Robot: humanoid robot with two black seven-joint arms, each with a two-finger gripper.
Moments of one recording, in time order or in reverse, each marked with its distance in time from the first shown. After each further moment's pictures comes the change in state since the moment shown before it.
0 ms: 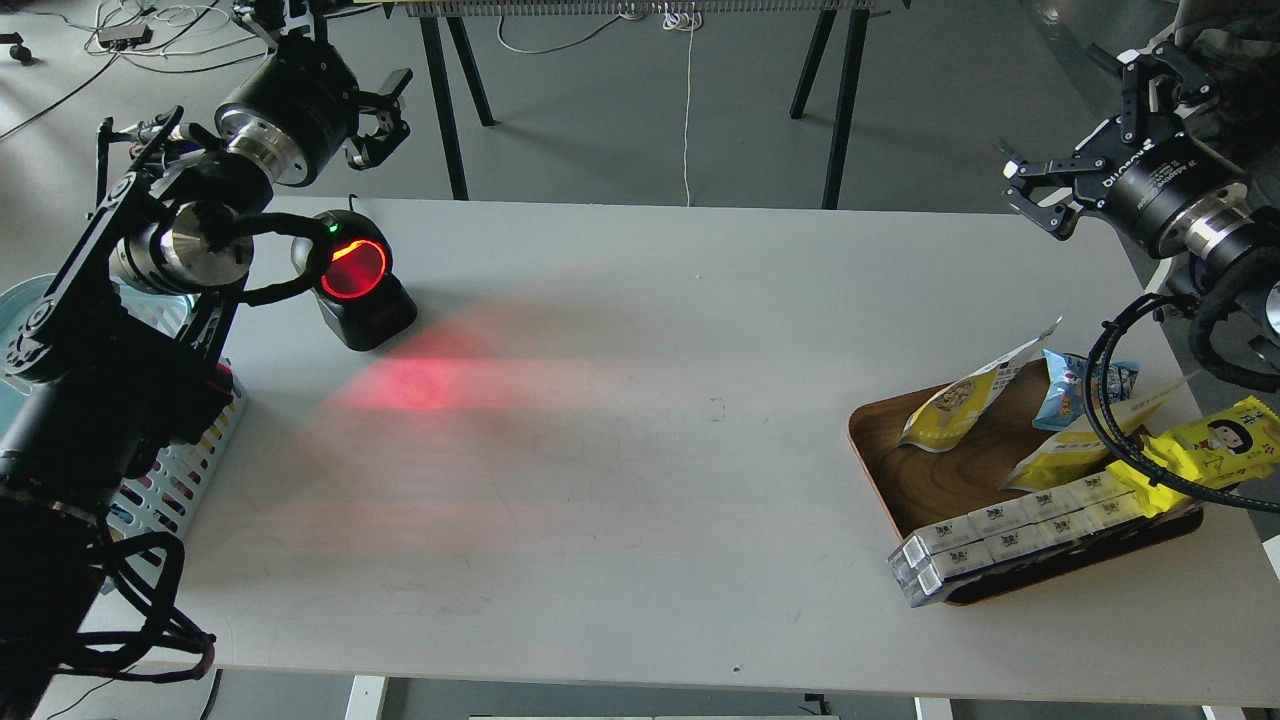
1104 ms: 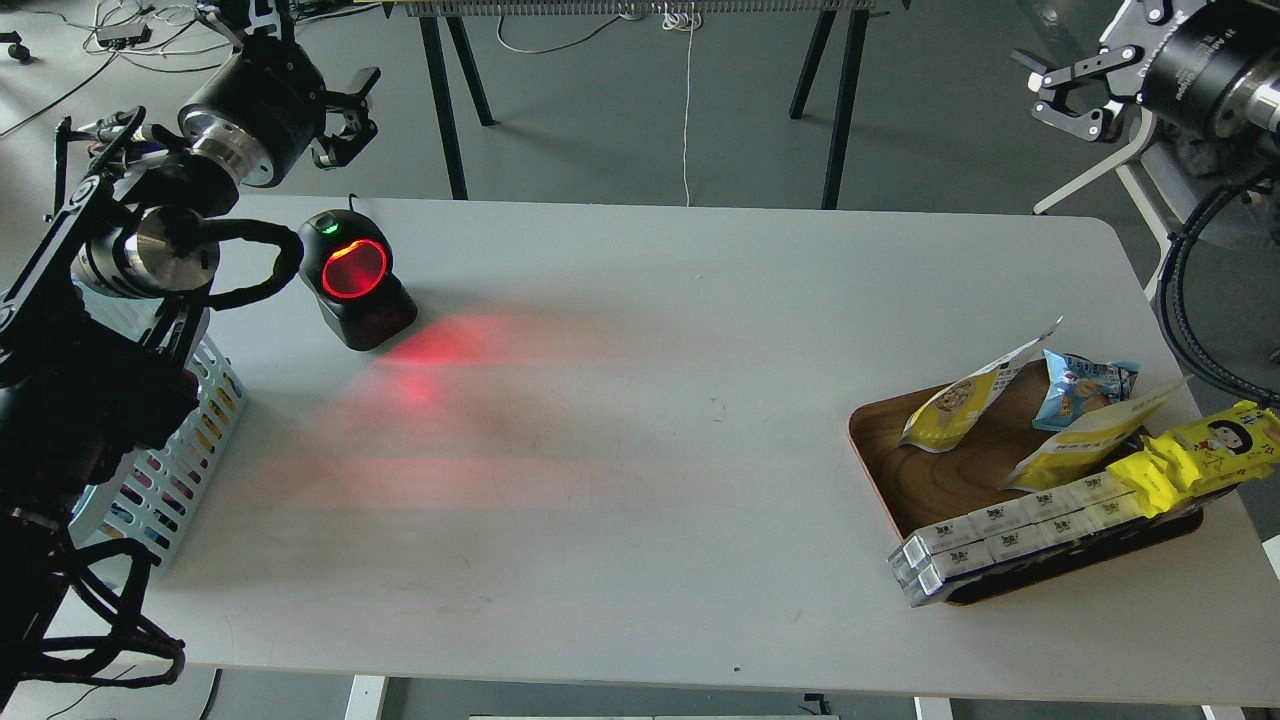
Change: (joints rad) left arm 0.018 0.057 0.005 -0.013 0.003 -0.011 -0.033; right arm 0.682 -0.164 -0.725 0.153 -0.070 -0.040 -0.057
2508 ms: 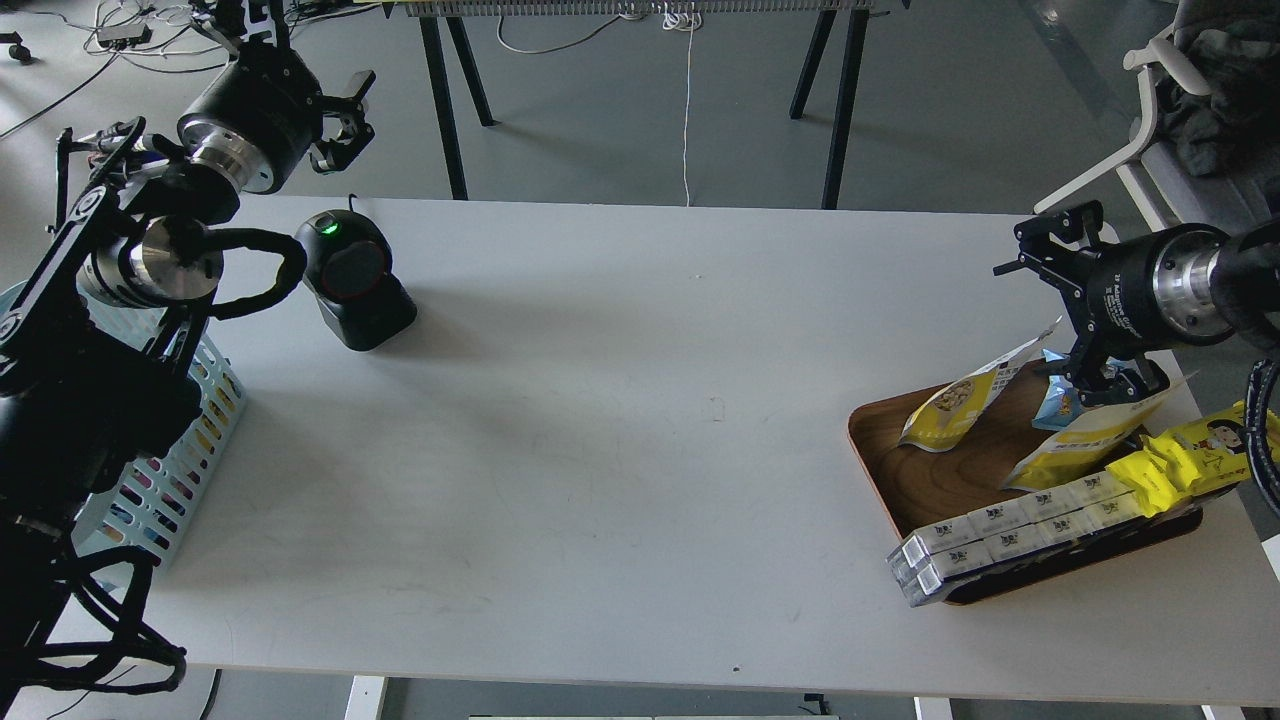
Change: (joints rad) left arm 0.016 -0.002 0.002 0.000 0.000 0.011 -0.023; right arm 0.518 0.057 -0.850 0.433 0.166 -0.355 -0.259
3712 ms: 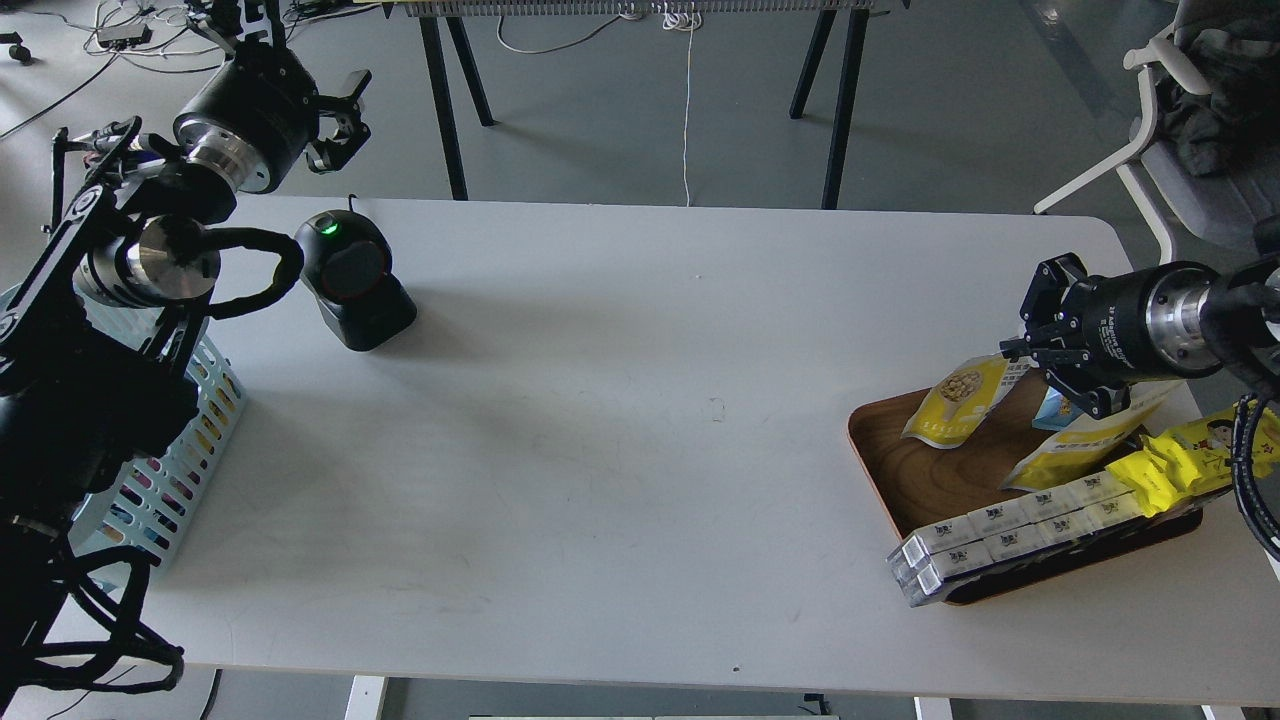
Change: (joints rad) left arm 0.000 0.005 -0.002 0.002 0.002 0.004 0.000; right arm -0.120 -0.073 0.118 0.009 -0.060 -0.029 -0.005
